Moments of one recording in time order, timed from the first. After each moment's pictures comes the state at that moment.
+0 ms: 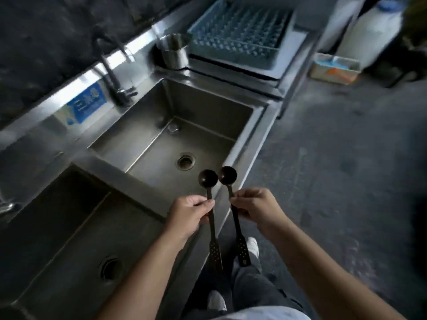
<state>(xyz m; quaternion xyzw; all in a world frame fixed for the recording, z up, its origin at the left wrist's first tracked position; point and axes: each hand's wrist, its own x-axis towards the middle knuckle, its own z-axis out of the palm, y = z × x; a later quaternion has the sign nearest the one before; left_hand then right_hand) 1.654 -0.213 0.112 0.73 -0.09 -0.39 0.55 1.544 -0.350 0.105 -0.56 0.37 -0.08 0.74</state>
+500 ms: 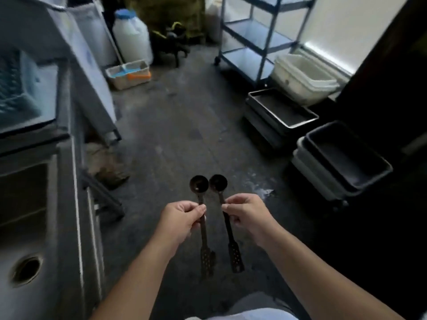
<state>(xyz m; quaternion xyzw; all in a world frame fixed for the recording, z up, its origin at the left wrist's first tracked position) 1.387 -0.362 0.117 0.63 -0.42 -0.58 0.30 1.207 -0.353 0.125 -0.34 0.60 -0.38 0.62</state>
